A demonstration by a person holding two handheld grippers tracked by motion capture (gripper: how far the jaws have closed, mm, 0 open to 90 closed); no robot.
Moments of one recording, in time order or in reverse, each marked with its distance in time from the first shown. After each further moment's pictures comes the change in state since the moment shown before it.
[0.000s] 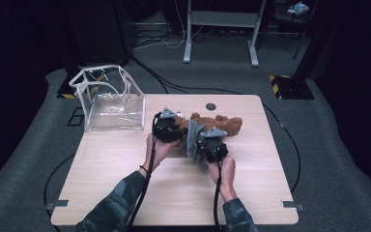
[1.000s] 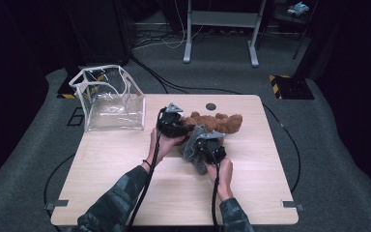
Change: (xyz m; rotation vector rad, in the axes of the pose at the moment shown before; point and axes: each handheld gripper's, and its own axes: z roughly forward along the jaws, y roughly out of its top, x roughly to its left) left arm -0.004 0.019 0.008 0.025 -0.027 0.027; right arm -0.012 -0.017 0.022 0.042 0.006 0.072
